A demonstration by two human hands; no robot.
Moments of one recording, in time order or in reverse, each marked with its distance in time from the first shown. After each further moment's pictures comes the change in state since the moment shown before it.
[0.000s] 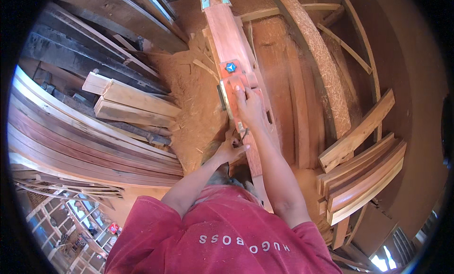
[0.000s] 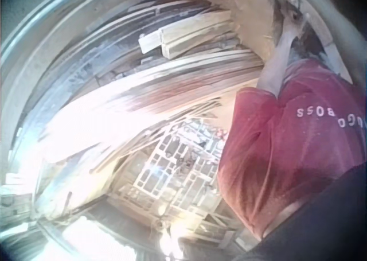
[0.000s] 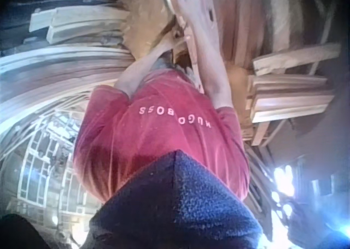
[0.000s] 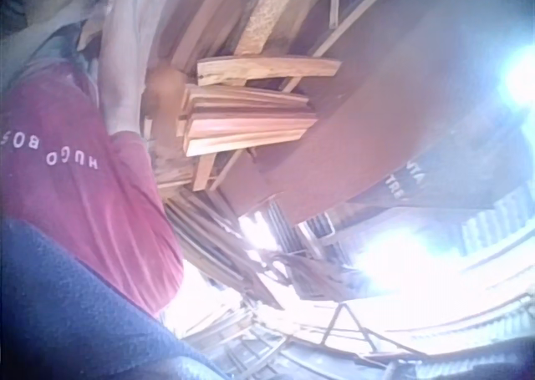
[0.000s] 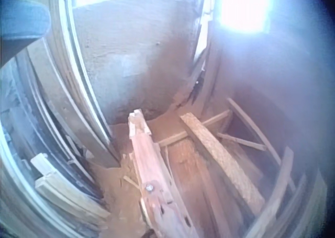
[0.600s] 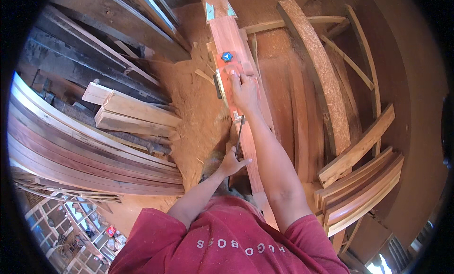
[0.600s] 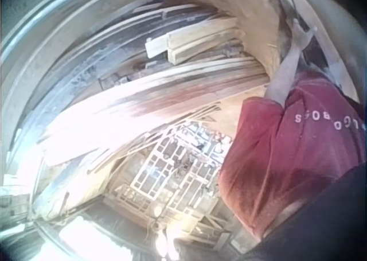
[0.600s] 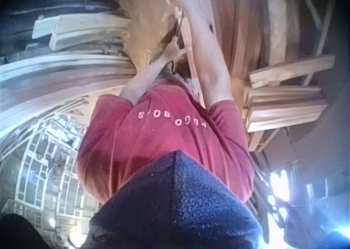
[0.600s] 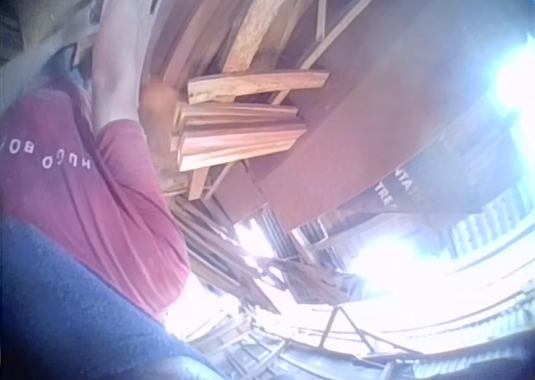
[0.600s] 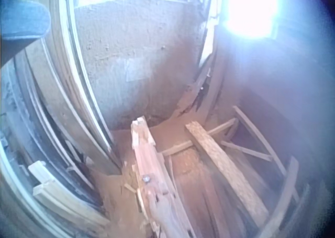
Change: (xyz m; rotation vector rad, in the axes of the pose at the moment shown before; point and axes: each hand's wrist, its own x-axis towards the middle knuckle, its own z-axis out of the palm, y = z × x) left_hand 0.031 -0.013 0.010 -0.350 0.138 0.177; right_hand 0.109 -0.028 0.037 -0.060 0.051 -0.101
